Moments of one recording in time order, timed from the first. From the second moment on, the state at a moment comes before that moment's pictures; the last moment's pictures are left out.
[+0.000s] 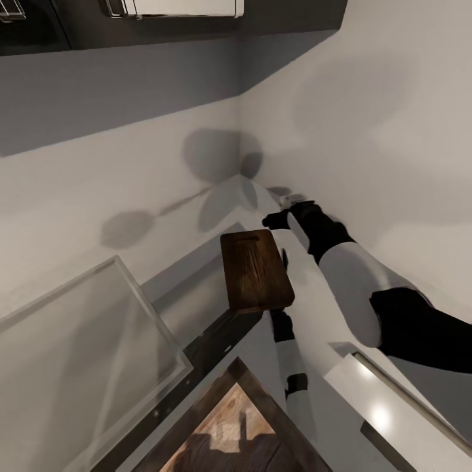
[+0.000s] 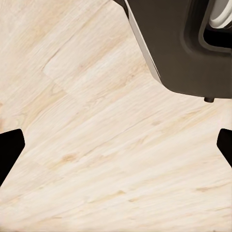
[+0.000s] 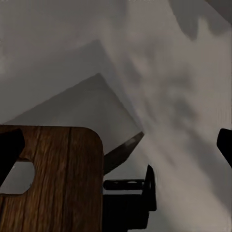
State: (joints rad) left arm 0.39 0.01 0.02 -0.47 0.05 -0.13 -0.01; right arm -1.46 0.13 0.11 -0.41 0.02 0.59 0.00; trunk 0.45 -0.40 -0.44
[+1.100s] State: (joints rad) left arm 0.39 0.01 0.02 -0.47 0.05 -0.13 -0.01; right arm -1.46 0.17 0.11 -0.40 0.02 0.58 0.01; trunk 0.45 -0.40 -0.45
